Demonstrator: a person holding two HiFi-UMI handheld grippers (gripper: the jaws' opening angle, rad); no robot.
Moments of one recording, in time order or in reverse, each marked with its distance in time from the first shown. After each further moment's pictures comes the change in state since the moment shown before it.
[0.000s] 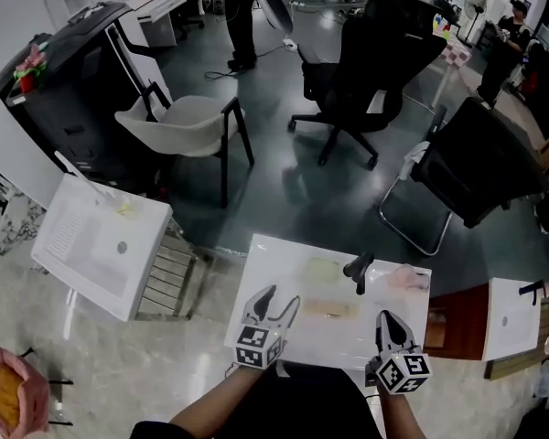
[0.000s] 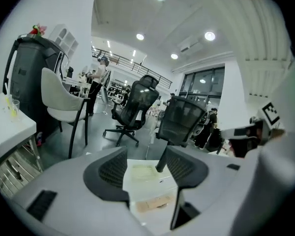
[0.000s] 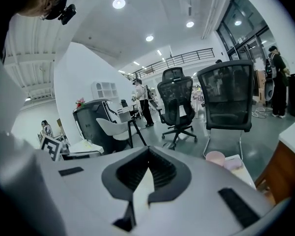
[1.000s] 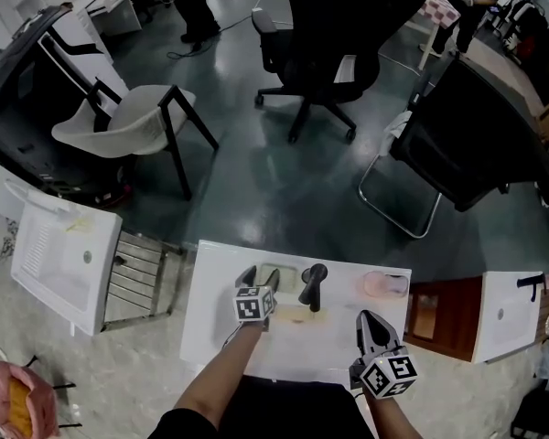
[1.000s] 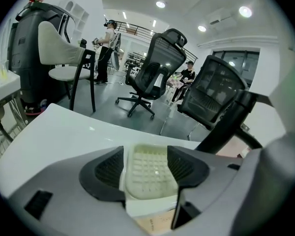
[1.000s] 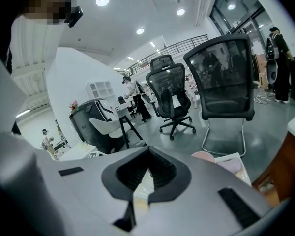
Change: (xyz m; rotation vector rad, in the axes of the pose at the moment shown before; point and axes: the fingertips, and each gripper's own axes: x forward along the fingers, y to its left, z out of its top) left arm 0.245 0.042 -0.131 -0.169 0.307 0.199; right arm 0.061 -0.128 -0.003 0.095 0.083 0.049
